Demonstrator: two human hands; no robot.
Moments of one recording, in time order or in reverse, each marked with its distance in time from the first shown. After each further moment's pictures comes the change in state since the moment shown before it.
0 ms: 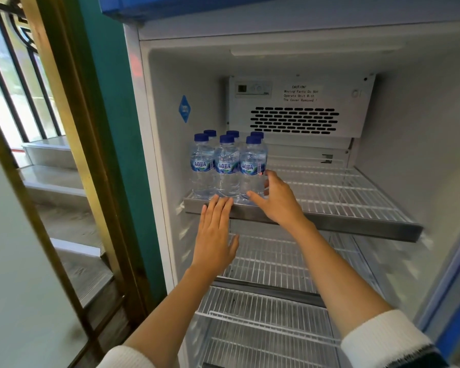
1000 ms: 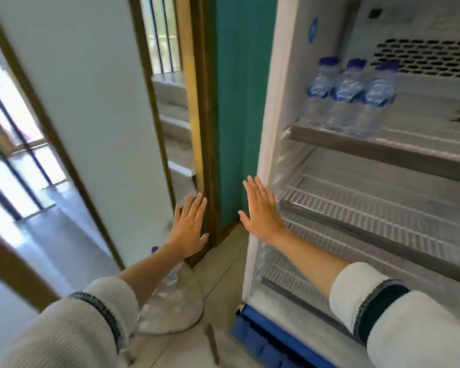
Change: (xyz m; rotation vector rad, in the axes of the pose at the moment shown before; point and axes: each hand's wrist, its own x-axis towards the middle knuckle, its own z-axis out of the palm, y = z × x) left_hand -0.255 -0.157 -0.097 0.330 -0.482 -0.446; right_hand -0.180 -0.089 0.216 -0.188 -0.357 -0.482
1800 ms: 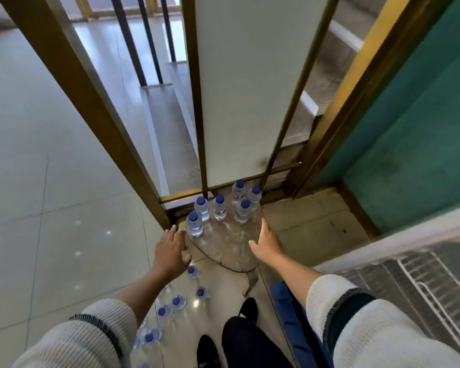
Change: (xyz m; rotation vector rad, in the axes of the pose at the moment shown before) left_hand -0.189 -0.154 0.175 -0.355 -0.281 -0.940; right_hand -0.008 -0.118 0.274 0.316 -0.926 0.201
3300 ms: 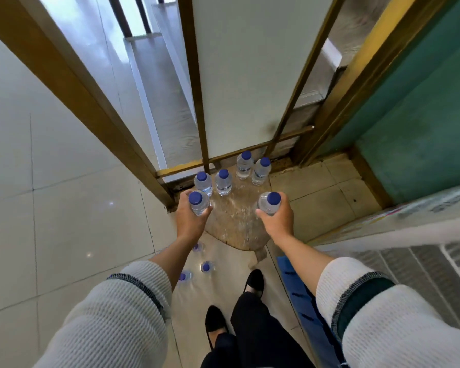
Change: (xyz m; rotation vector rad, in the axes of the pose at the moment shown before) left_hand 0.070 0.035 0.036 -0.813 0.226 -0.178; right_hand 0.049 0.017 0.037 0.532 0.309 0.009
